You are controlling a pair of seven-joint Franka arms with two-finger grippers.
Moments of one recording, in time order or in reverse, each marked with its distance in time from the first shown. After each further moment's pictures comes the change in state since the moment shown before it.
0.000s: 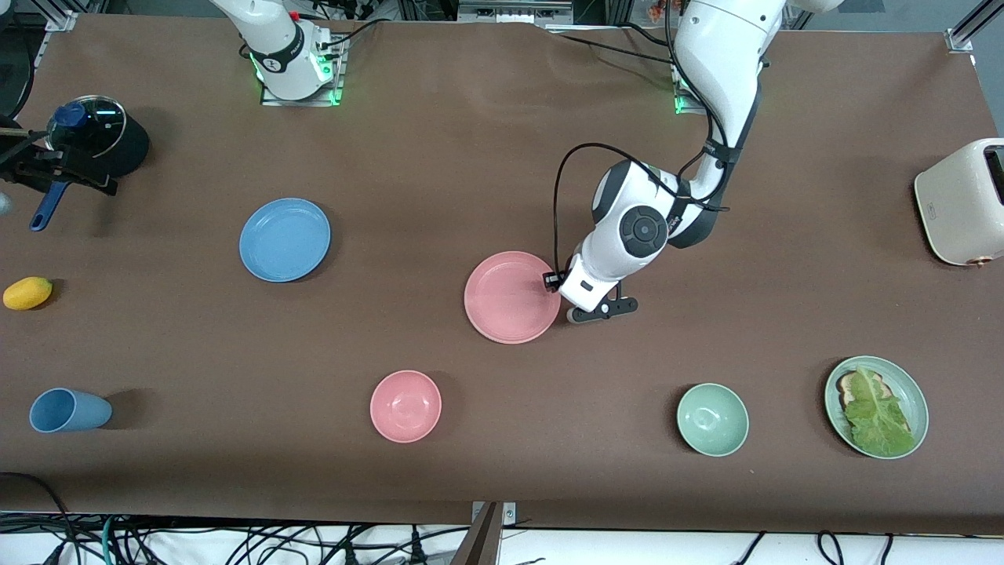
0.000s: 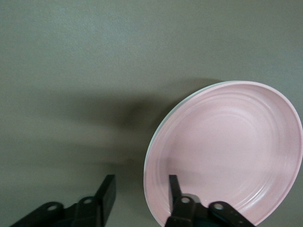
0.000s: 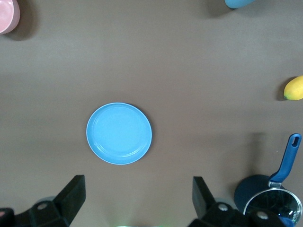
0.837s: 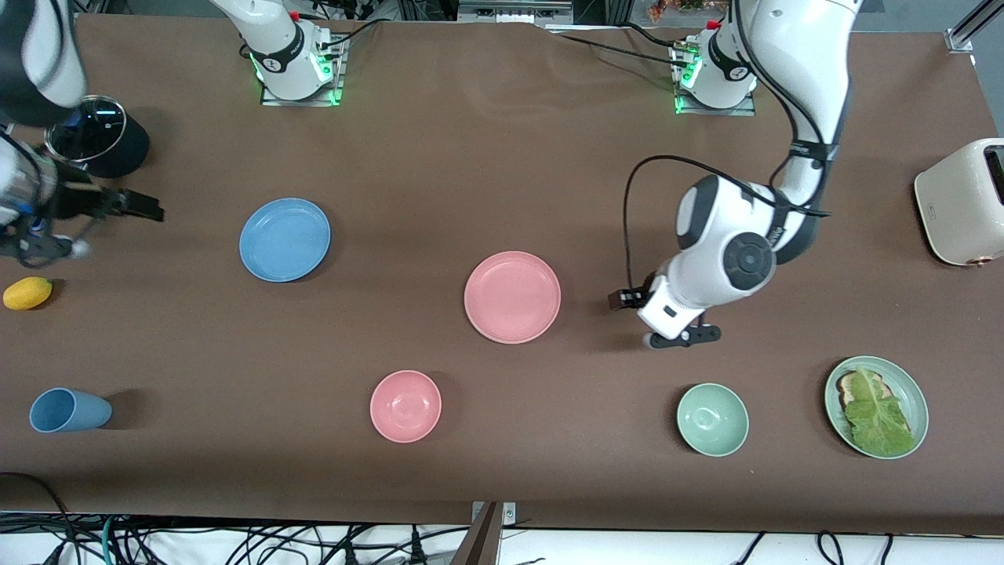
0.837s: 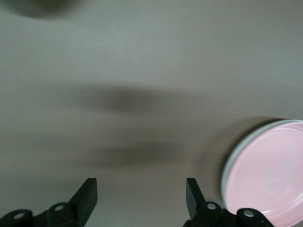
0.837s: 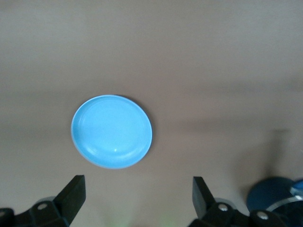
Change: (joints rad) left arm 0.221 -0.080 0.018 0.039 0.095 -0.216 0.230; right arm 0.001 0.099 0.005 -0.209 -0.002 0.195 0.012
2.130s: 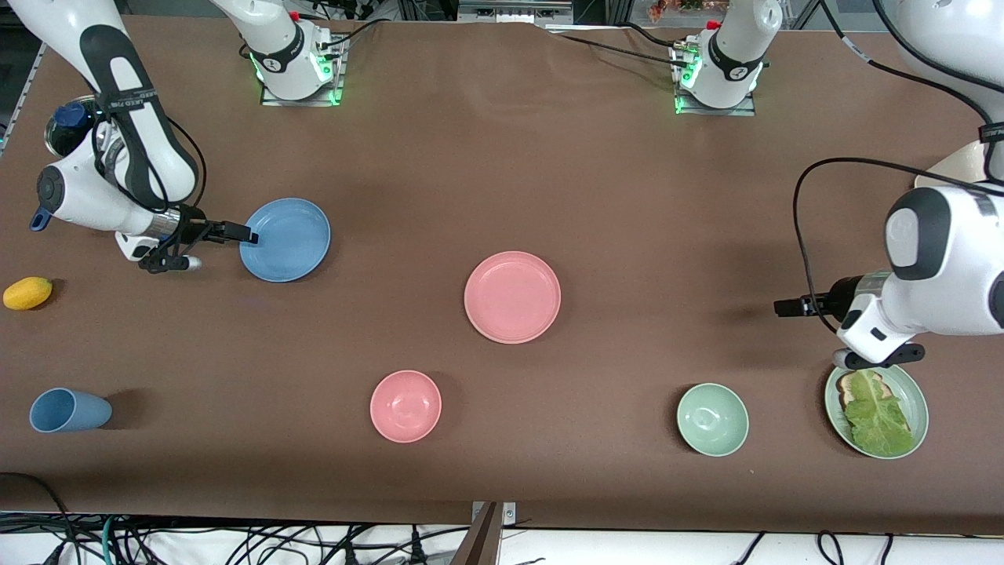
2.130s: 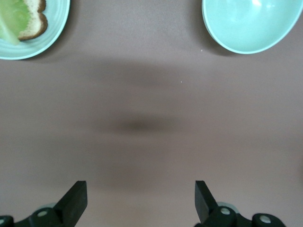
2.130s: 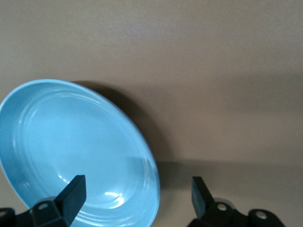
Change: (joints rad) left arm 0.362 -0.039 0.000 0.197 0.177 -0.406 0.230; right arm -0.038 0.188 -0.075 -0.481 0.454 0.584 -0.438
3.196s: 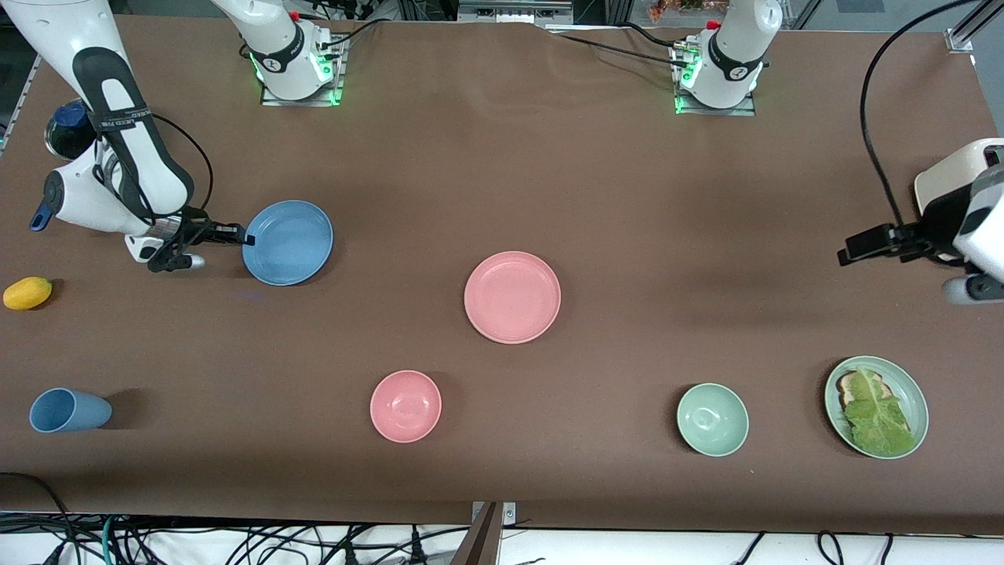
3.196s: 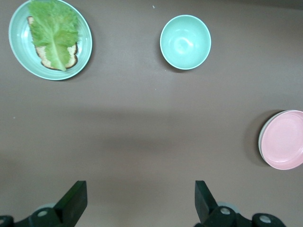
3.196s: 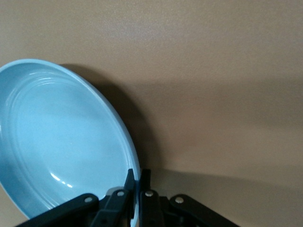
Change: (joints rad) left arm 0.037 -0.274 -0.052 0.096 0.012 -0.188 -0.001; right arm -0.020 0.046 -0.001 0.002 0.104 -0.007 -0.148
